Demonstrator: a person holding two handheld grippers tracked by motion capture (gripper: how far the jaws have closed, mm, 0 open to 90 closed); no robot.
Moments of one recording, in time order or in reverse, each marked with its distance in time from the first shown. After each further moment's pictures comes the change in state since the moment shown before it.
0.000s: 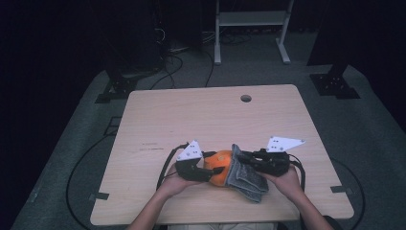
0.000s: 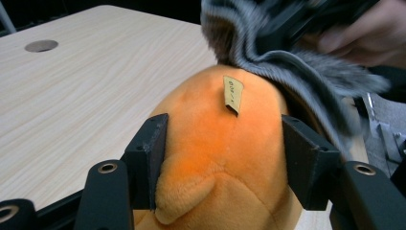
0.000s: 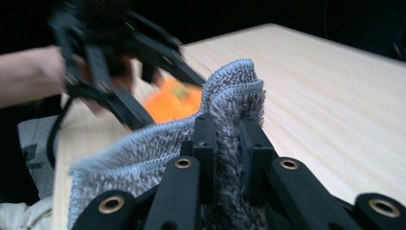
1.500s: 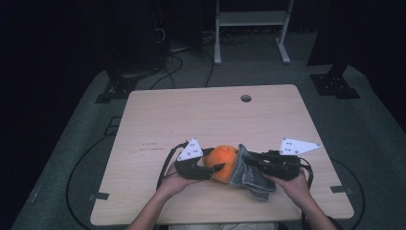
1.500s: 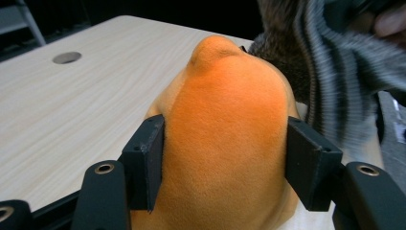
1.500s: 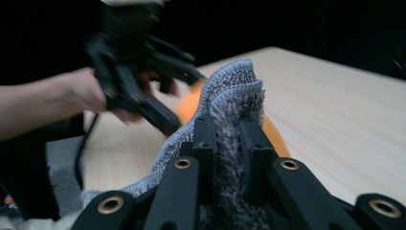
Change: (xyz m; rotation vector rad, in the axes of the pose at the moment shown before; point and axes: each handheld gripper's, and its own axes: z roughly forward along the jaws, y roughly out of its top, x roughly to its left) left arm -0.009 0.012 -0.003 0.002 0.059 0.024; right arm 0.014 0.008 -0.026 -0.108 0.038 0.015
